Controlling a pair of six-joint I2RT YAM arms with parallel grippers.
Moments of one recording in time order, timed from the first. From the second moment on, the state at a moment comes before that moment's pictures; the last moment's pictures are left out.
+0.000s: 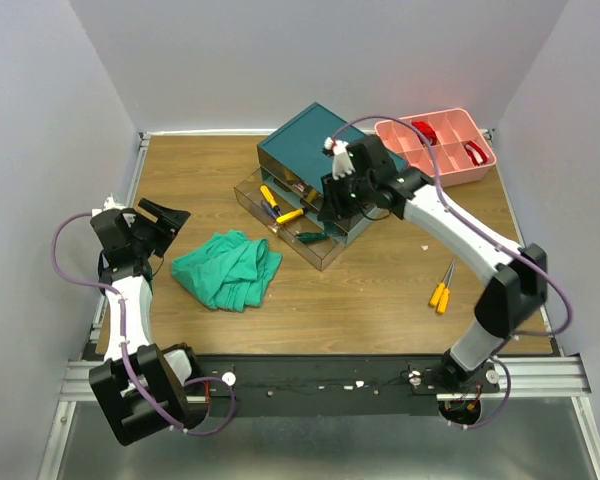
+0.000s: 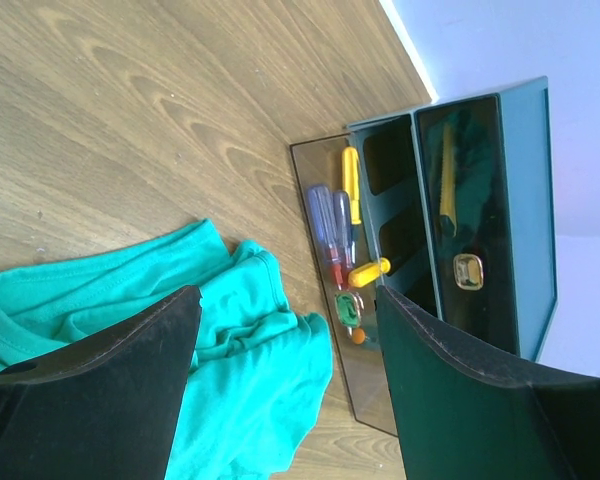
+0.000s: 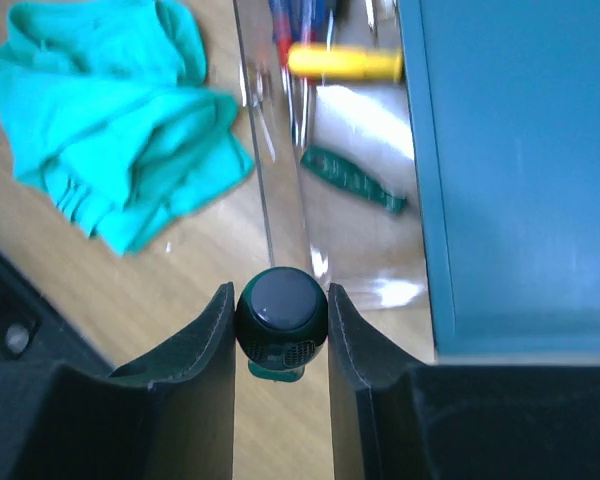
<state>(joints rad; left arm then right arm) 0.41 1.05 0.64 -0.07 0.51 -0.76 0.61 1.63 1.50 -0.64 -0.25 0.15</state>
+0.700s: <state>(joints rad) 0.41 0.97 0.59 -0.06 0.51 -0.77 0.71 1.64 1.49 -0.59 -0.11 -0.09</state>
